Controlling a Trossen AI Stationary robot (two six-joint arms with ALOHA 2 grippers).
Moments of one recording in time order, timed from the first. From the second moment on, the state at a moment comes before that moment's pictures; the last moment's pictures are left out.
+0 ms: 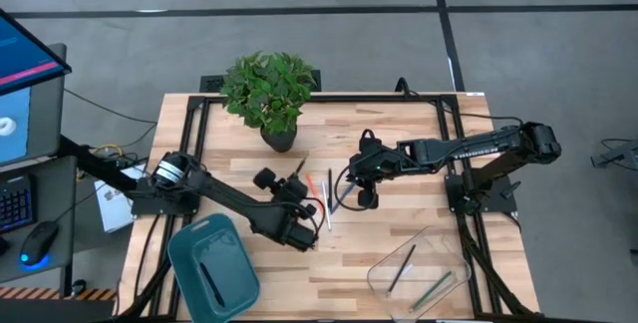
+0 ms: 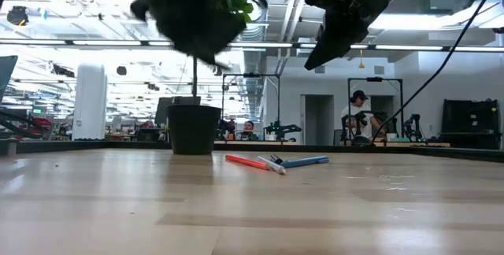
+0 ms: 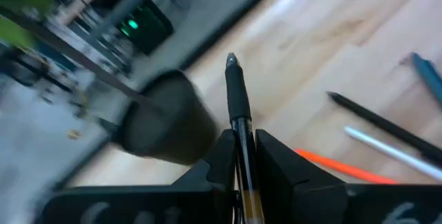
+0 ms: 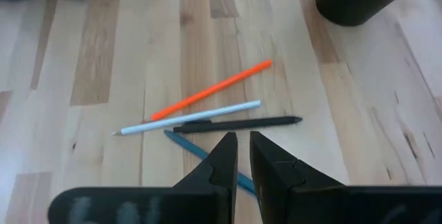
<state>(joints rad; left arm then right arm) -0.39 1.96 1.50 -1.30 -1.10 -1.23 0.03 1.41 0.96 -0.39 0.05 0.03</state>
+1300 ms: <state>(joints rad) -1.41 1.09 0.88 -0.88 -0.88 -1.37 0.08 1.41 0.96 -0.30 0.05 0.11</state>
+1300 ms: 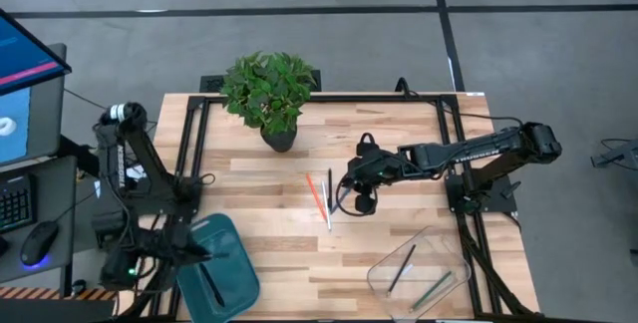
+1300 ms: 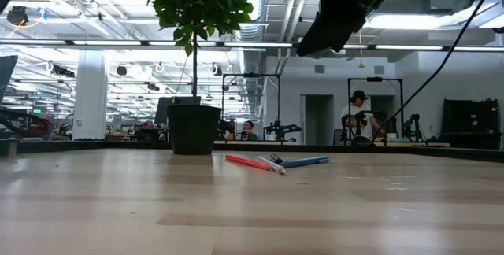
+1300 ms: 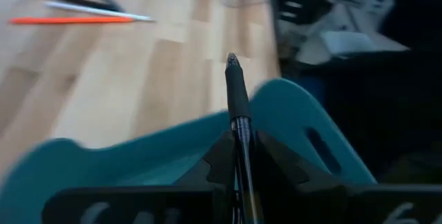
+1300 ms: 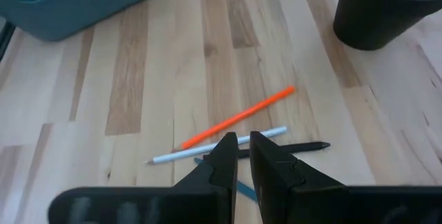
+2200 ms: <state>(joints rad) -1.50 1.18 0.83 -0.67 -0.96 -1.35 0.08 1.41 0.96 -0.25 0.05 0.11</state>
